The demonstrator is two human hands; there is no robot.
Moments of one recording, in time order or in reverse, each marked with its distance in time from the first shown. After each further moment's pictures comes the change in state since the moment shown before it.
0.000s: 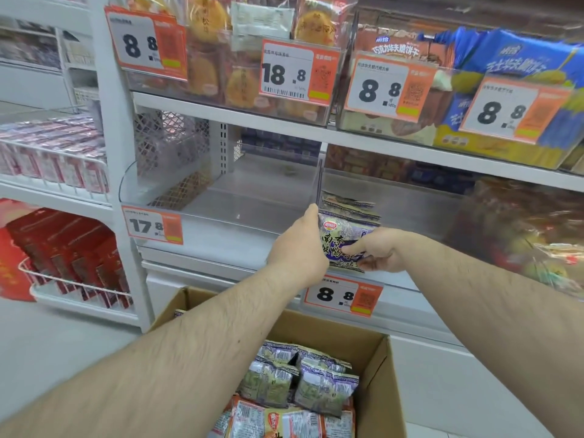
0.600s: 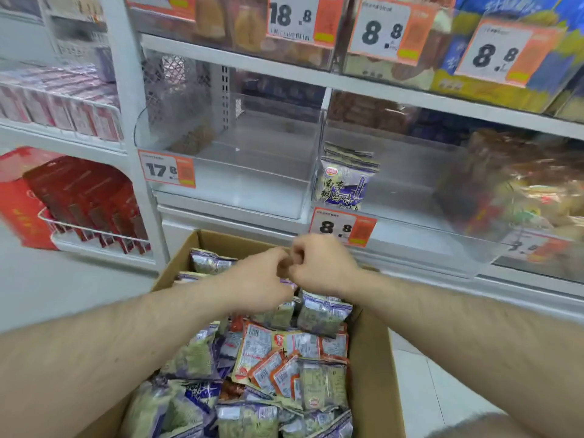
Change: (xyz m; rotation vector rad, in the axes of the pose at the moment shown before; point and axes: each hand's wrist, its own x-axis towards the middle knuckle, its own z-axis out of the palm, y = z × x) left_hand -0.125 -0.061 -0.009 -0.044 -0.424 -0.124; right_hand -0.137 0.065 0.128 -0.711 0.131 -0.704
